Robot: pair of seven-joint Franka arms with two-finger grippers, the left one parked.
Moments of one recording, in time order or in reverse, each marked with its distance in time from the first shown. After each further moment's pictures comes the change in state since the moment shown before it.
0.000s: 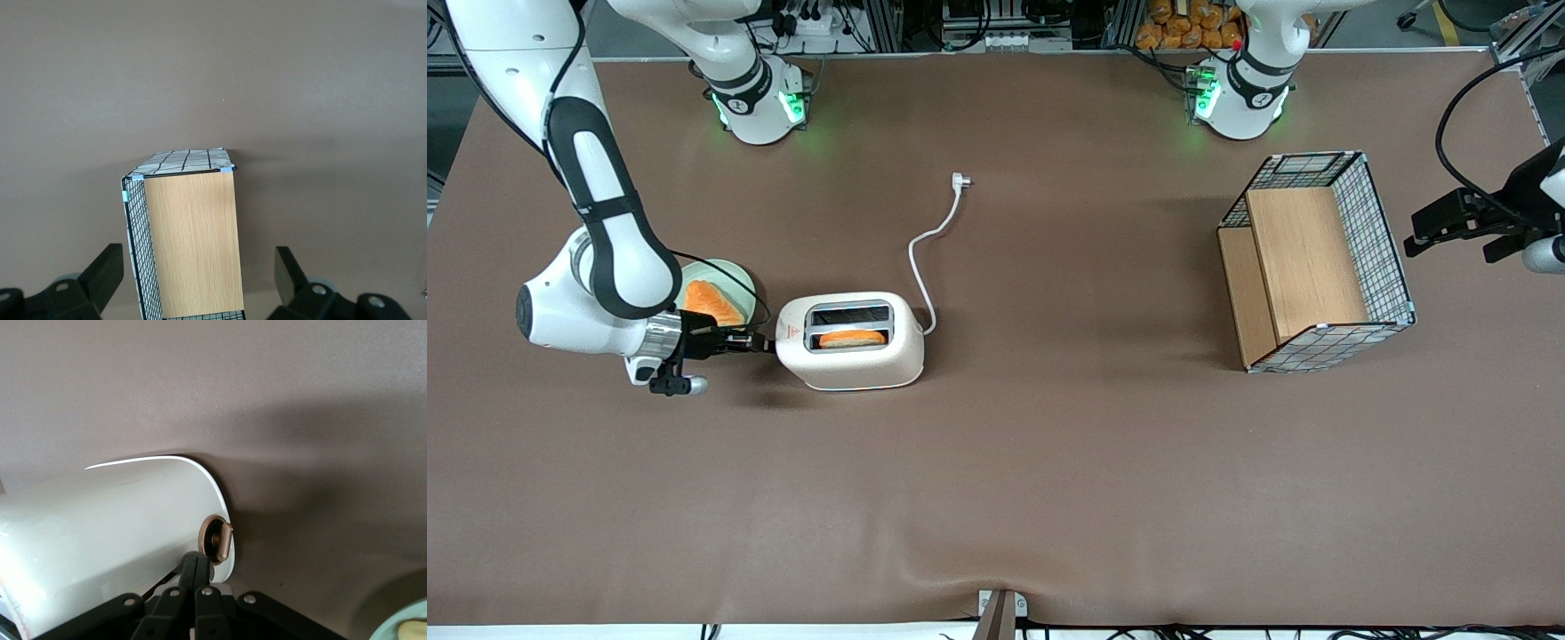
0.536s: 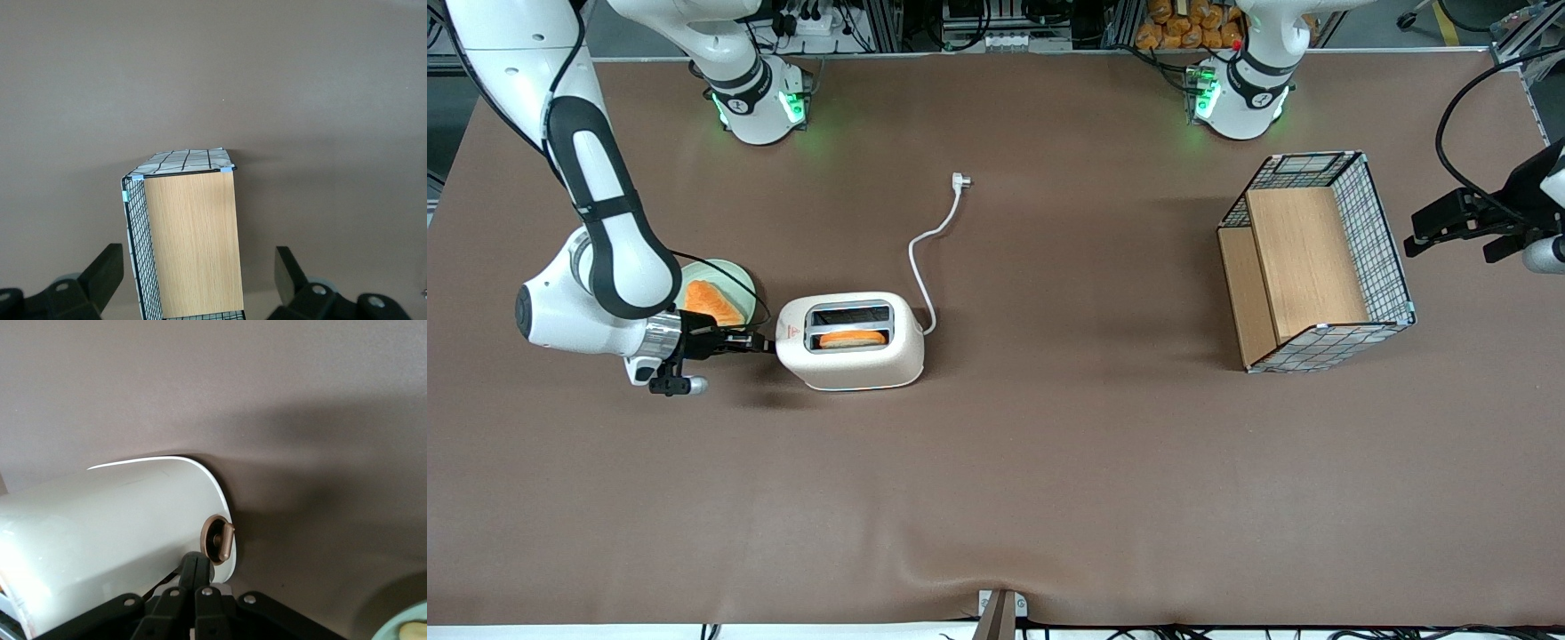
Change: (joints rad) arm 0.001 -0.001 0.000 0.008 0.001 -0.006 -0.003
